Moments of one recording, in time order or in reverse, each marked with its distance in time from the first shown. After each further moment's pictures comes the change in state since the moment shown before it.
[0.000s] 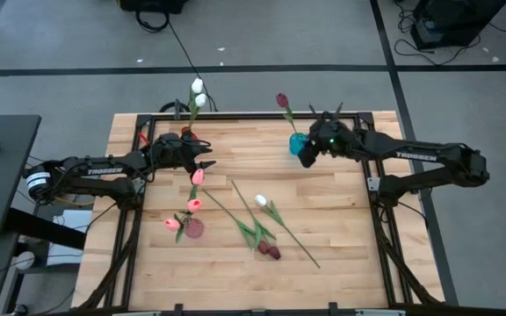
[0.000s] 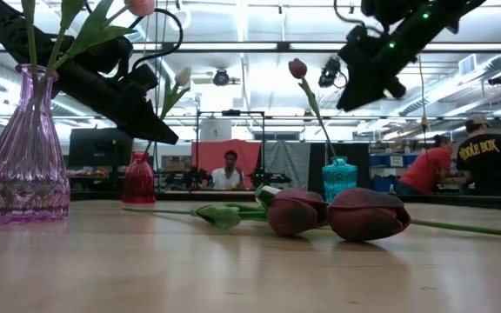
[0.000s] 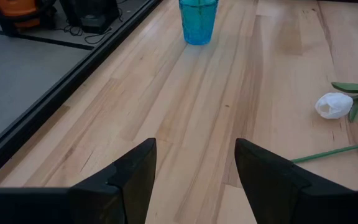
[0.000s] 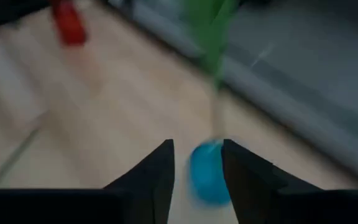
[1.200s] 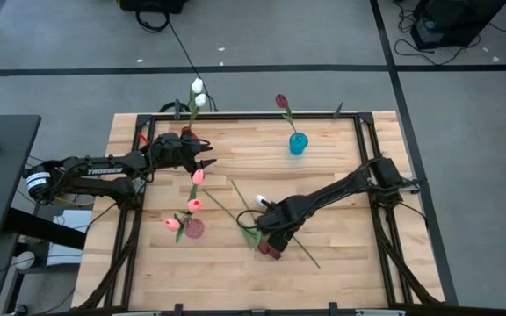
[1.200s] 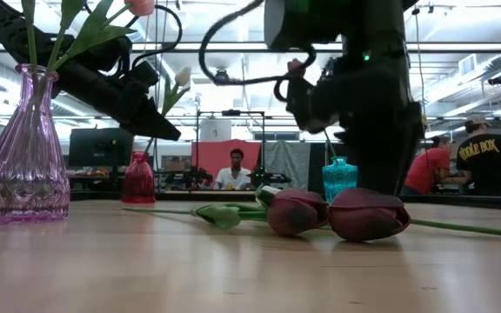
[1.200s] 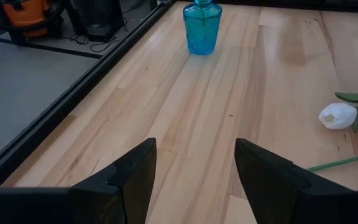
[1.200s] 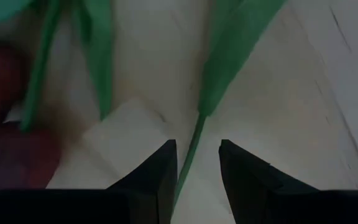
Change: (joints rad) left arm 0.000 0.000 0.000 0.037 -0.013 0.000; right arm 0.614 0.892 0.590 -0.574 -0.372 0.612
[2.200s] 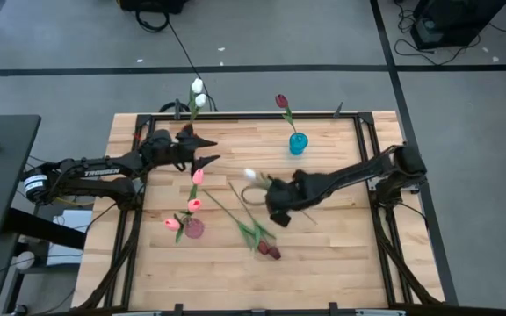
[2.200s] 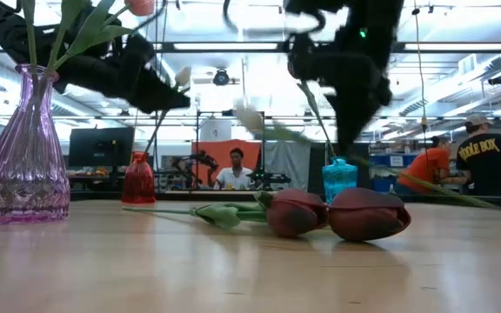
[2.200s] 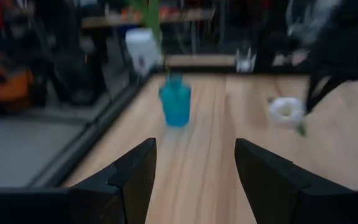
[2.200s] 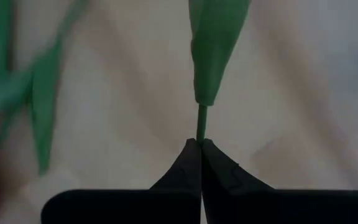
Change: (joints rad) left arm 0.000 -0.042 -0.001 0.200 0.135 0.026; right arm -0.095 -0.216 -0.081 0.021 0.330 -0.205
